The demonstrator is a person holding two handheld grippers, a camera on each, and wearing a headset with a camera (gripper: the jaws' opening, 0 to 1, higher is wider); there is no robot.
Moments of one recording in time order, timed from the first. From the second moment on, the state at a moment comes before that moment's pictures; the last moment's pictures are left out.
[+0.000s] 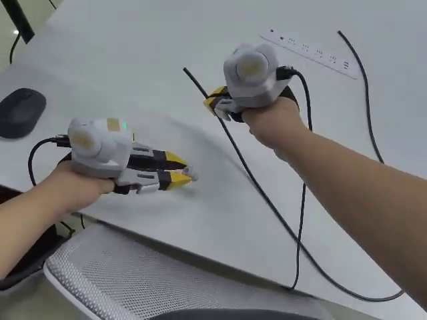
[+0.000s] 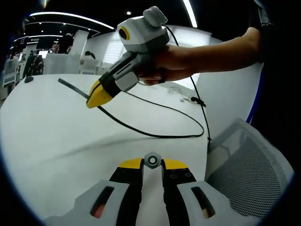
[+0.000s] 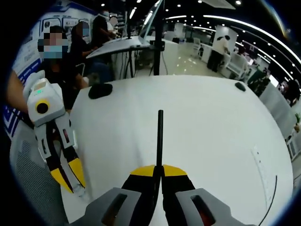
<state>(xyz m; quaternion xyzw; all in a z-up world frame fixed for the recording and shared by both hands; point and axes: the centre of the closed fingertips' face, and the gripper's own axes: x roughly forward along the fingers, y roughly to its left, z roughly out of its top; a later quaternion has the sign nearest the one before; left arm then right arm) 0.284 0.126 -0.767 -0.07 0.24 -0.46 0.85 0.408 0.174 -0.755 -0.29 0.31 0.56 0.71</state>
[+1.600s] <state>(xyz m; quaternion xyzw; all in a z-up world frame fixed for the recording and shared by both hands) 0.282 0.160 -0.814 -0.04 0.29 -0.41 0.86 0.364 0.212 -0.818 -0.38 0.32 0.62 0.61</state>
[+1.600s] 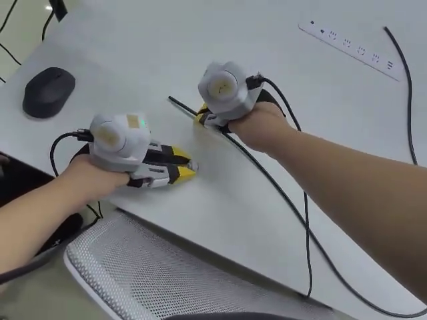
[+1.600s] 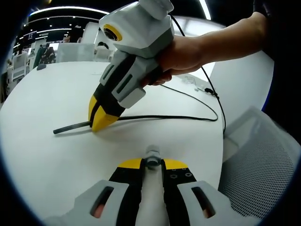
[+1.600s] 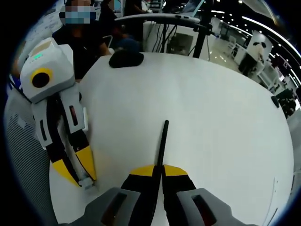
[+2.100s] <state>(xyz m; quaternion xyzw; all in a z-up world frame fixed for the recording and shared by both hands) 0.280 0.162 -0.812 -0.04 0.29 -0.40 0.87 0.366 0.215 -0.818 -0.39 0.31 0.61 0.61</state>
